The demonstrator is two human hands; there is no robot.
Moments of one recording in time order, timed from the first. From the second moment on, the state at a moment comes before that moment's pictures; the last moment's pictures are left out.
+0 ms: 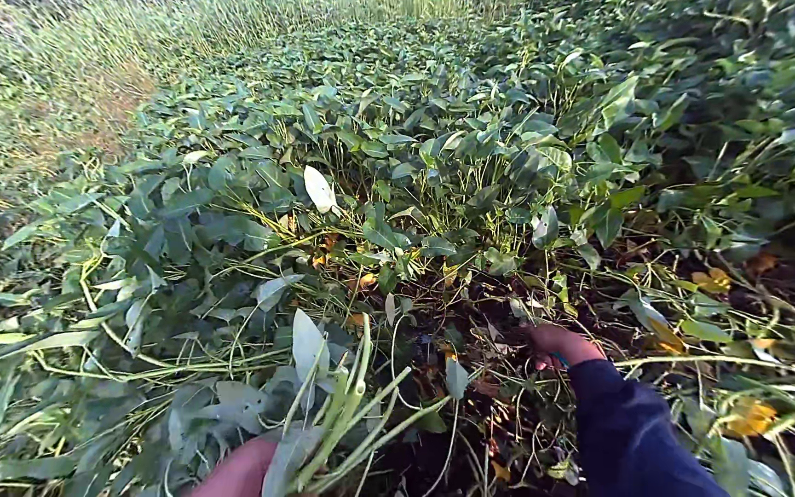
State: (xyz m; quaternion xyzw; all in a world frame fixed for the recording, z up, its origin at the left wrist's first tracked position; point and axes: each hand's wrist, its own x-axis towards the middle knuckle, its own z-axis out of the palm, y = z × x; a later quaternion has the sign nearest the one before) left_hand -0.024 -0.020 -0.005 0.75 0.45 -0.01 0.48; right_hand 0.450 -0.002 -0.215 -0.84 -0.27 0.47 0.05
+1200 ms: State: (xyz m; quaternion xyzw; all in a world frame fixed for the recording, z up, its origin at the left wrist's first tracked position) left_hand -0.029 -0.021 0.156 0.63 0.55 0.22 0.50; right_hand 0.242 0.000 0.010 -0.42 -0.52 0.47 0.58
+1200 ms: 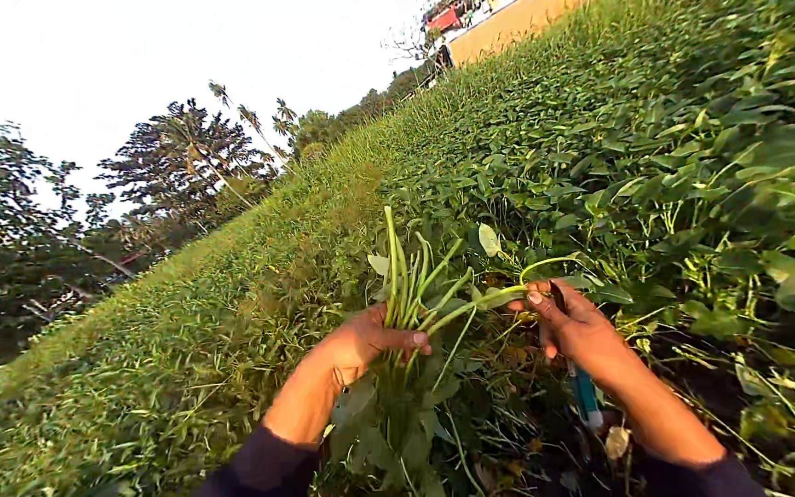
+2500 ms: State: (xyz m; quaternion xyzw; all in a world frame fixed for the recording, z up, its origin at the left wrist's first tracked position) left_hand -0.136 0.004 0.078 0.41 0.35 0.58 0.61; right_hand 0.359 -0.024 -0.103 -0.70 -0.45 0.37 0.42
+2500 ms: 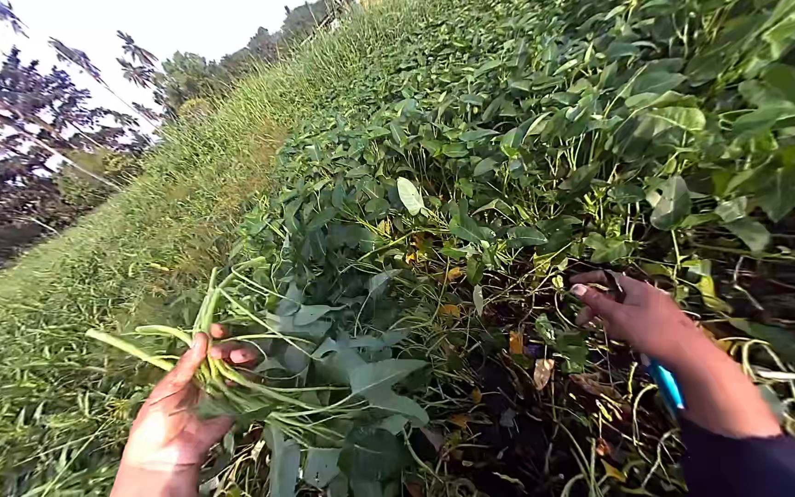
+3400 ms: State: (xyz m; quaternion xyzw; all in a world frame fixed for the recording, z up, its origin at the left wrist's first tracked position) left_hand -0.112 -0.003 0.108 0.46 0.54 0.62 0.34; right_hand 0.147 0.131 -0.171 -0.53 -0.16 0.72 0.42
